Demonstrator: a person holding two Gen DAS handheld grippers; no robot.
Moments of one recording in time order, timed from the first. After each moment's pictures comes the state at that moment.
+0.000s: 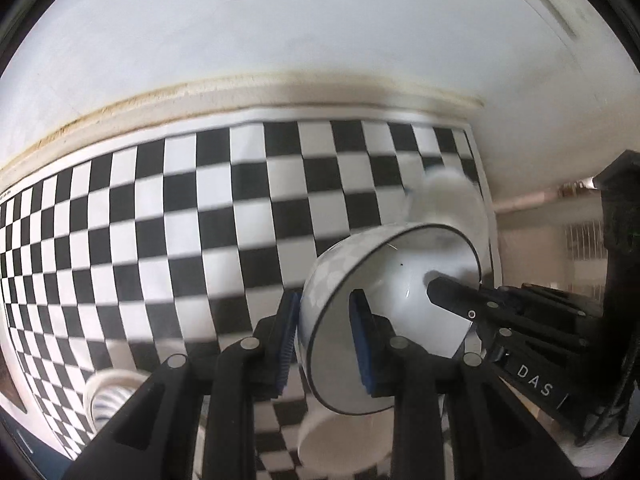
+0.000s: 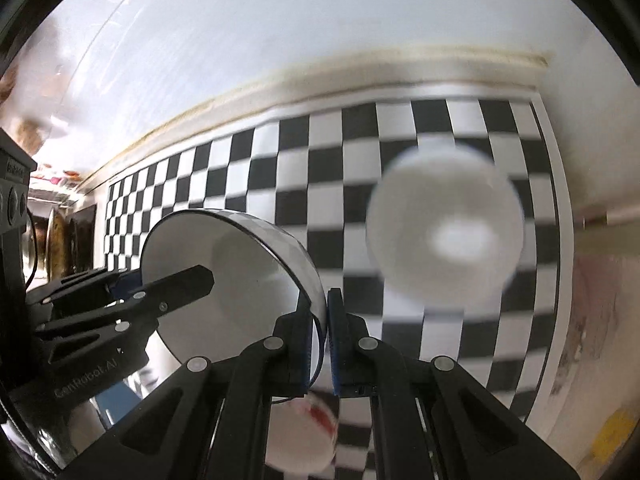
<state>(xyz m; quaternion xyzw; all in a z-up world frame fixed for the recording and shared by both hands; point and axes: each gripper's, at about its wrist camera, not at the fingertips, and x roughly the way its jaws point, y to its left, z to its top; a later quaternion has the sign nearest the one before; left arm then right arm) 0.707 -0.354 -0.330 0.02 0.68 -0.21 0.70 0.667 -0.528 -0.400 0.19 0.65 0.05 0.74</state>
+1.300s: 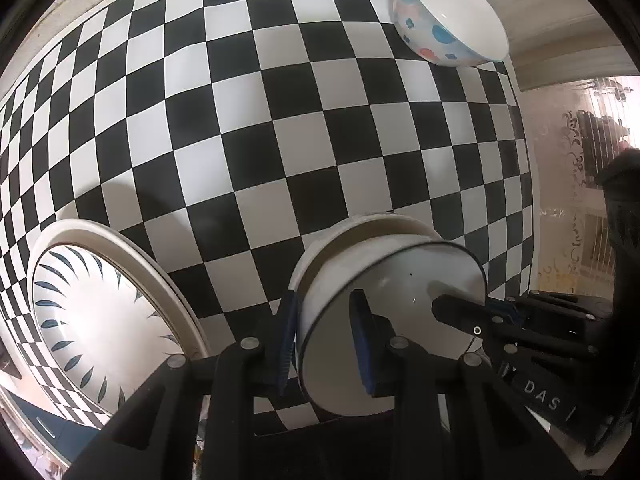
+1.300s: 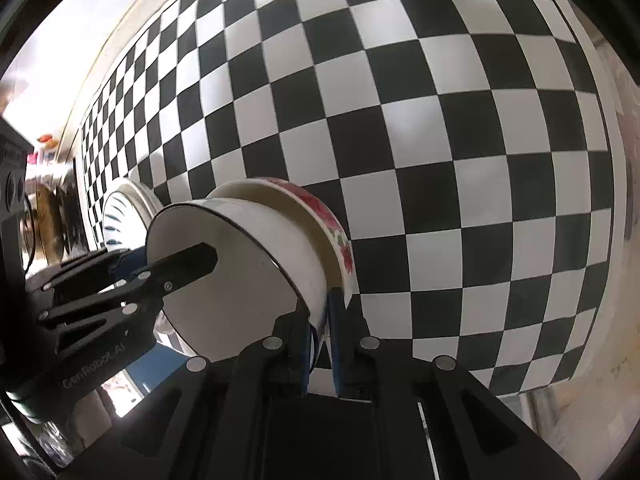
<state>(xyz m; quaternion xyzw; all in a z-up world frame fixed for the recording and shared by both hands) 0.599 -0.346 -0.403 0.08 0.77 -0.21 0.60 0.521 -0.493 -0.488 0.27 0.74 0.02 0.62</state>
